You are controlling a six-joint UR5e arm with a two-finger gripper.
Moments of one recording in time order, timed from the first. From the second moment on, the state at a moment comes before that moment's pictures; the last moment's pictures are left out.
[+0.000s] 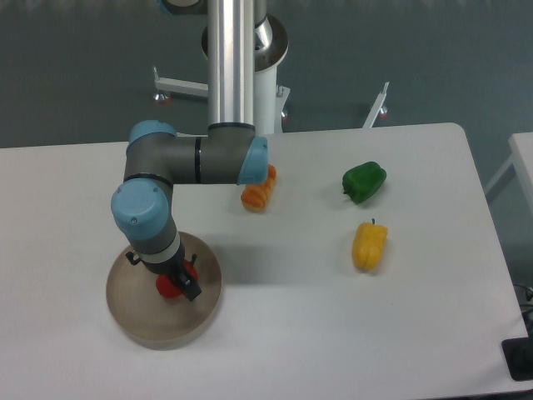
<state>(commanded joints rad) 1.84 -2.23 -1.36 -1.12 1.60 0.84</state>
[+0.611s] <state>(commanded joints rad) 1.96 -2.09 -1.35 -1.19 1.52 0.84</state>
